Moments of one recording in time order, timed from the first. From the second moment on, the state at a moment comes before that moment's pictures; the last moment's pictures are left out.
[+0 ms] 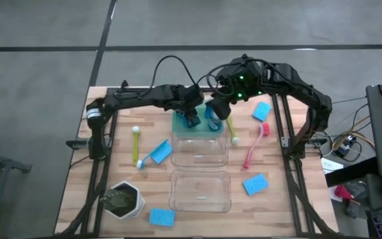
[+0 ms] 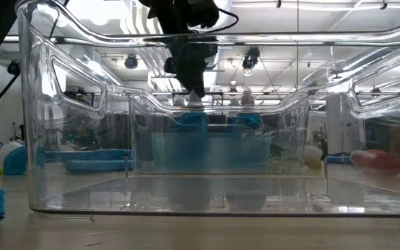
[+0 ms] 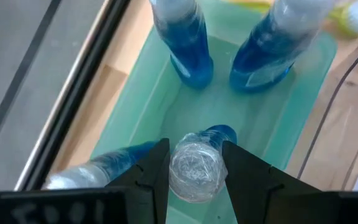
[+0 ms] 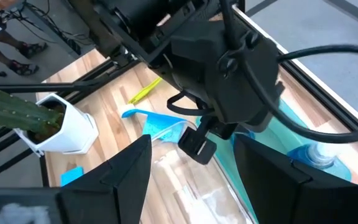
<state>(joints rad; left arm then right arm) 0.28 1.86 1.75 -0.91 -0.22 -0.06 -0.17 1.71 2.26 -1.26 0.00 0.44</state>
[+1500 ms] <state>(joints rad) 0.25 1.76 1.89 -0.86 -0.20 -0.46 -0.17 1.57 2.26 -1.41 0.07 0.30</state>
